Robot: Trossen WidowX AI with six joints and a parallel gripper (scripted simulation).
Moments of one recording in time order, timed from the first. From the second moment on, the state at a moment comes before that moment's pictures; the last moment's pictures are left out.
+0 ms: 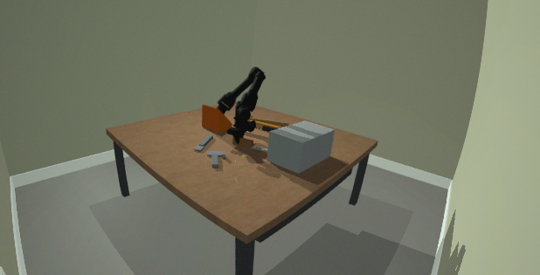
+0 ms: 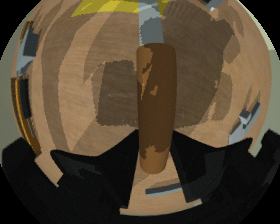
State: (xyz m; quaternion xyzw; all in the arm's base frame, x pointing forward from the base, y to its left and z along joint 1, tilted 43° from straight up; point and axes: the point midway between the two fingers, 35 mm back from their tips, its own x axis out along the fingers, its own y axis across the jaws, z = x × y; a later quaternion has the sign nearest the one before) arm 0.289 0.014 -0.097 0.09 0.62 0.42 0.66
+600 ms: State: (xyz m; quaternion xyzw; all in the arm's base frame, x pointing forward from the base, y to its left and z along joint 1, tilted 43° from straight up) arm 0.262 0.000 -0.105 0.09 0.62 0.42 0.66
